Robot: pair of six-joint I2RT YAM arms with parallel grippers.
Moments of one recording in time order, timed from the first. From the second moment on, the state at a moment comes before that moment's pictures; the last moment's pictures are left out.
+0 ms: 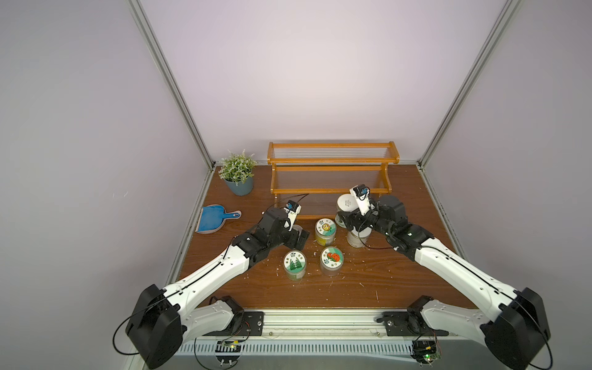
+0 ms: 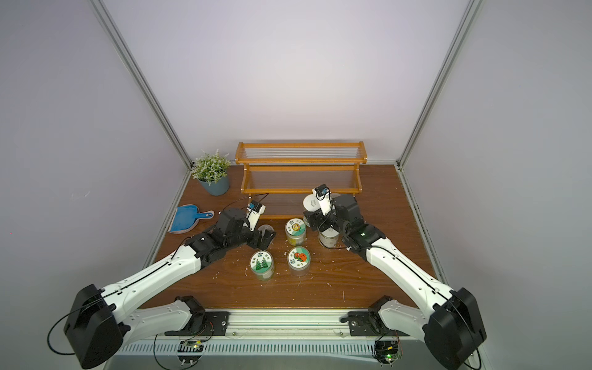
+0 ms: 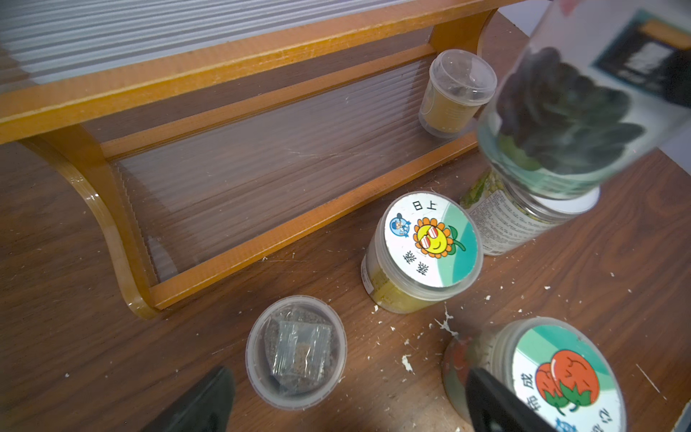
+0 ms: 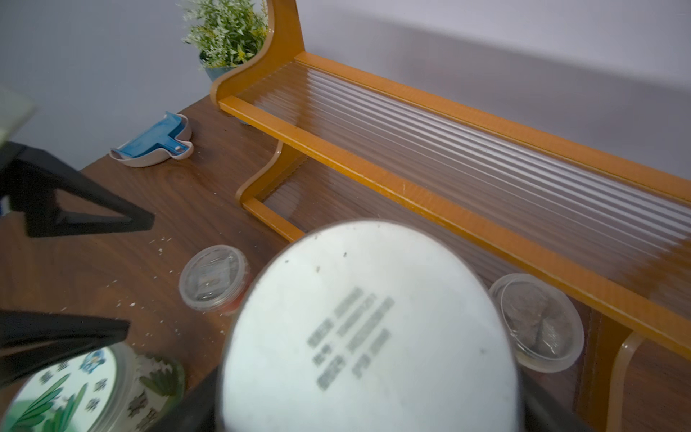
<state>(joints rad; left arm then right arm) -0.64 1.14 0.75 -0.27 0.03 -0.16 0.57 1.10 0.85 -0.20 -0.07 -0.01</state>
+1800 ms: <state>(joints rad) -0.64 1.16 0.75 -0.24 0.07 -0.17 0.99 0.72 0.41 -0.50 0.42 0.56</state>
